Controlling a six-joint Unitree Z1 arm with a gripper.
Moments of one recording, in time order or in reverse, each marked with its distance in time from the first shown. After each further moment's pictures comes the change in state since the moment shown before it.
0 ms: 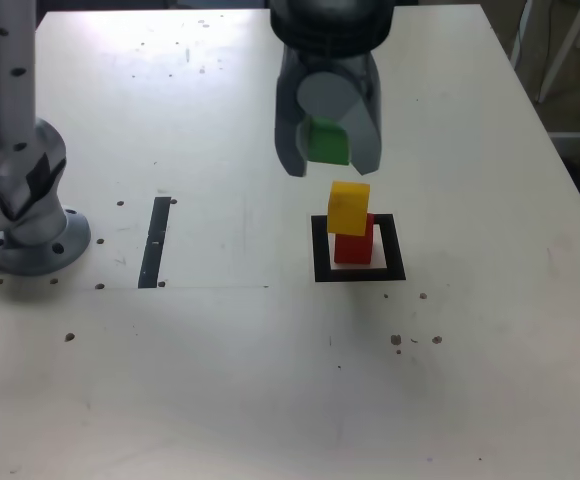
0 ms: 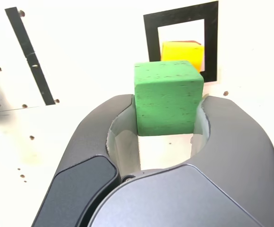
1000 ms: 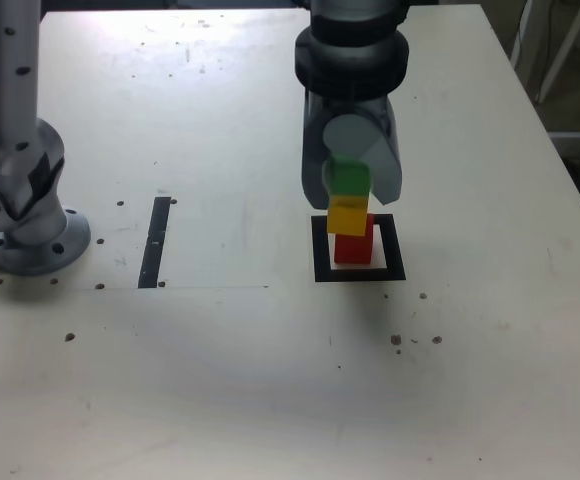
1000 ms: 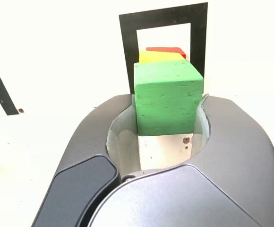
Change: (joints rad) arm 0.055 0.000 0.171 -0.223 -0.040 0.017
